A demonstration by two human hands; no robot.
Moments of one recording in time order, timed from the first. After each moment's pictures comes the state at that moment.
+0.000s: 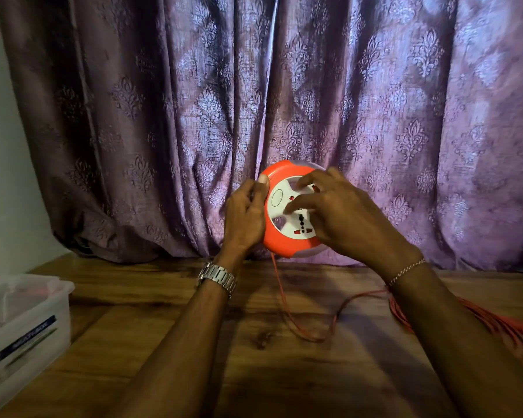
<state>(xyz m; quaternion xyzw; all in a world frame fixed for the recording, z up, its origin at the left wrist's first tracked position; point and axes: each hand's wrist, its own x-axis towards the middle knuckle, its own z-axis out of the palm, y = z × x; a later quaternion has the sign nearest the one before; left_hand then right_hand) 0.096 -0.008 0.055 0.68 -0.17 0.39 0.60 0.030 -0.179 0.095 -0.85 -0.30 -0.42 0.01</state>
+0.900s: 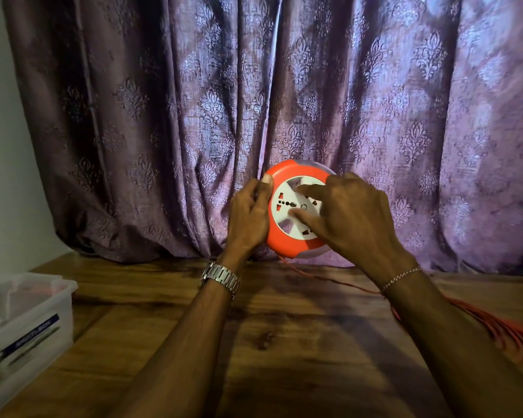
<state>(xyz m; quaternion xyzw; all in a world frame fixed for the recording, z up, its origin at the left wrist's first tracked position) 0.099 -0.008 0.055 0.69 -0.17 0.40 0.58 0.024 -0.173 0.091 -0.84 -0.18 -0.51 -0.01</state>
